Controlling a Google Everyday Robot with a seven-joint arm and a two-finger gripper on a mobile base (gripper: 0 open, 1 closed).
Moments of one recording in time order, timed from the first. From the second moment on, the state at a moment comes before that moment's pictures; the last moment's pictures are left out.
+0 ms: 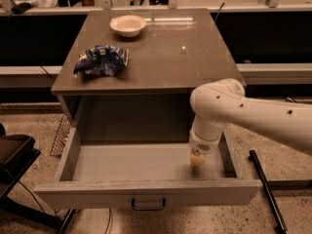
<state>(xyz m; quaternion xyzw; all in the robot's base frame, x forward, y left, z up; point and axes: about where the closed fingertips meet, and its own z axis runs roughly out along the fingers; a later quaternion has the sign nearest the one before) 0.487 -0.134 0.626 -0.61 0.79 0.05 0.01</state>
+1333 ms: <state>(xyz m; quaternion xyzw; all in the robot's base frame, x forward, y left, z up) 0.383 -0.134 0.635 -0.57 0.82 0.05 0.02</state>
